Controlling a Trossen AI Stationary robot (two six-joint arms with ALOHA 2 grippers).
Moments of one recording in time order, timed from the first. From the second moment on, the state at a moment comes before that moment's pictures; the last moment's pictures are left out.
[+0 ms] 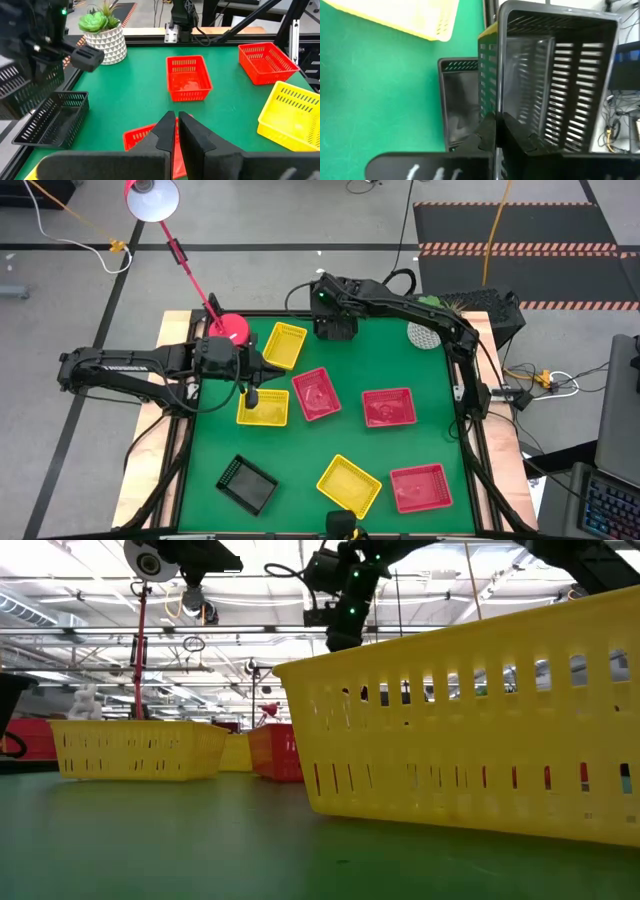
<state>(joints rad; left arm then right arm) 0.05 0.98 0.87 -0.29 -0.03 0.04 -0.44 2.06 2.00 -0.99 0.28 -0.49</state>
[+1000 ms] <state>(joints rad) 0.05 0.98 0.87 -0.30 -0.03 0.05 -0.43 2.06 1.73 -0.79 0.29 -0.49</state>
